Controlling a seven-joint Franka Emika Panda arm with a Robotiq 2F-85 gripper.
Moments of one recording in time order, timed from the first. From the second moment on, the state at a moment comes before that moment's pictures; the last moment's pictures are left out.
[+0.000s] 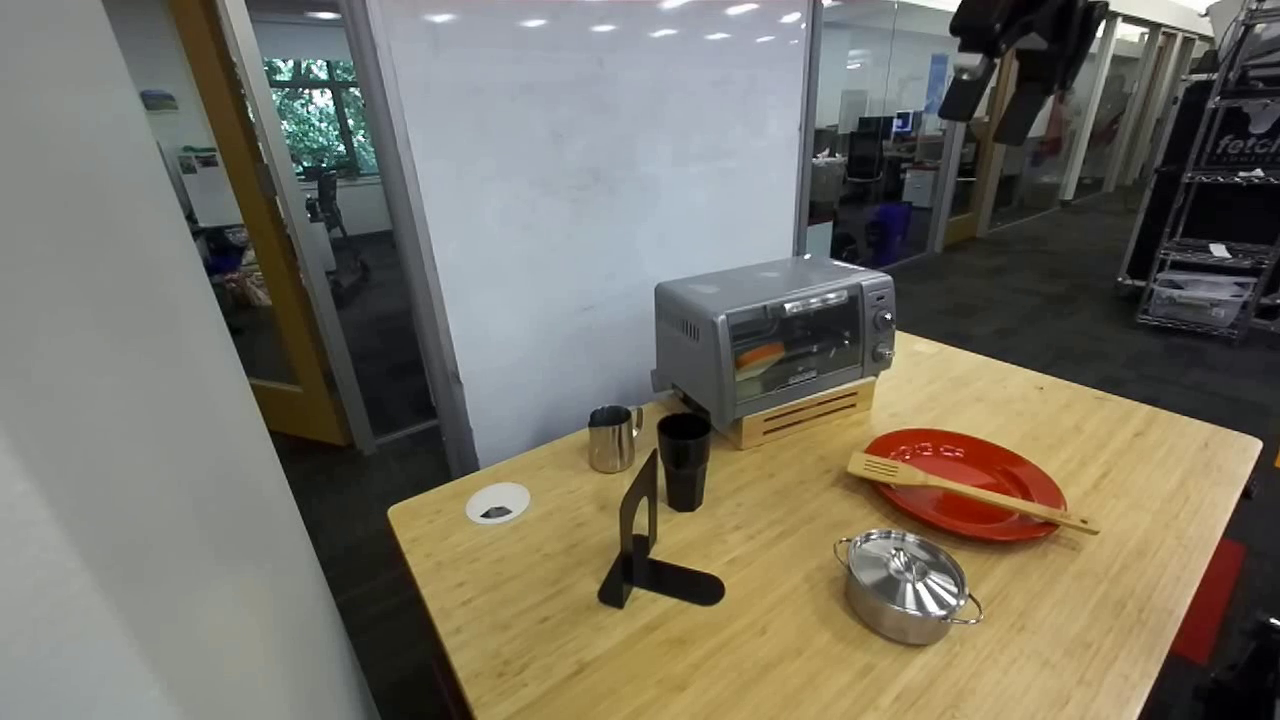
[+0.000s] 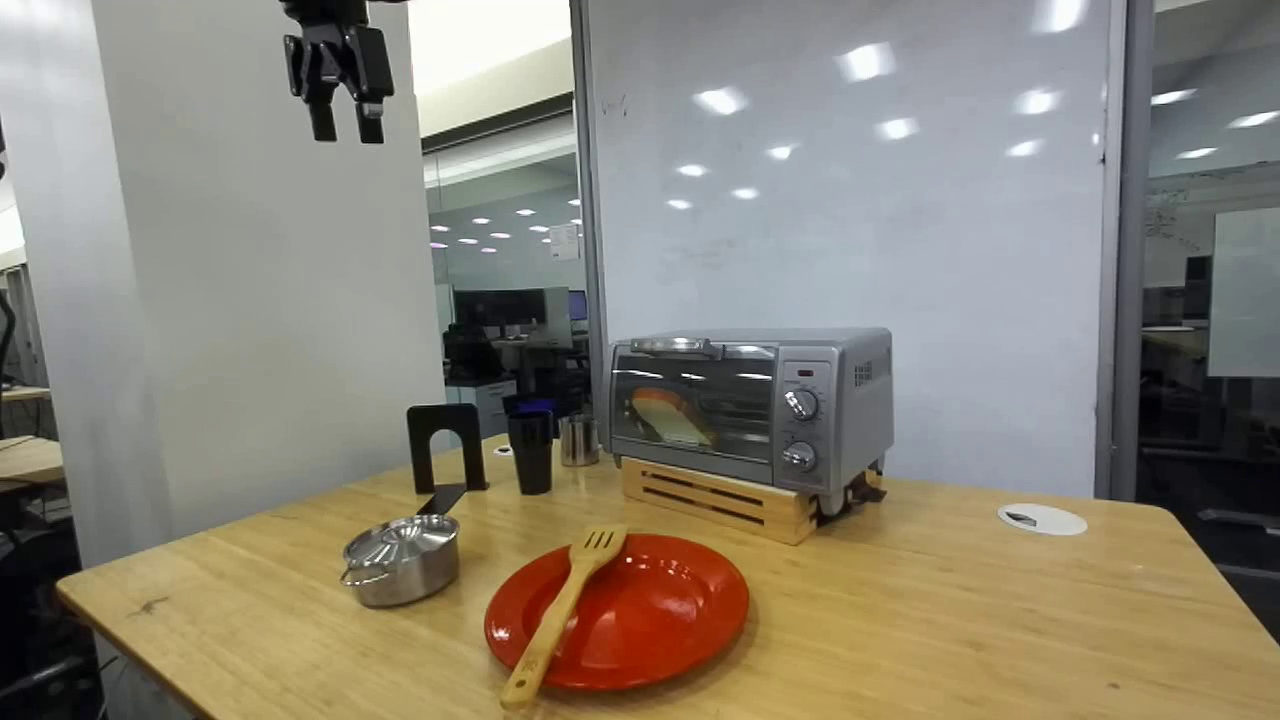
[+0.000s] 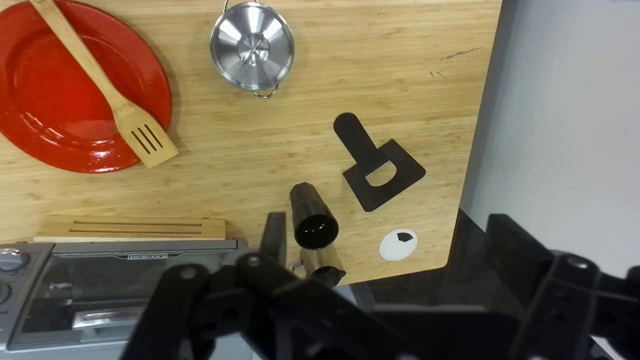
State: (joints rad) arm 0.08 -0.44 0.04 -2.17 0.20 1.96 0.13
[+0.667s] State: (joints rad) arm 0.07 -0.45 0.01 -2.18 0.22 1.99 0.13
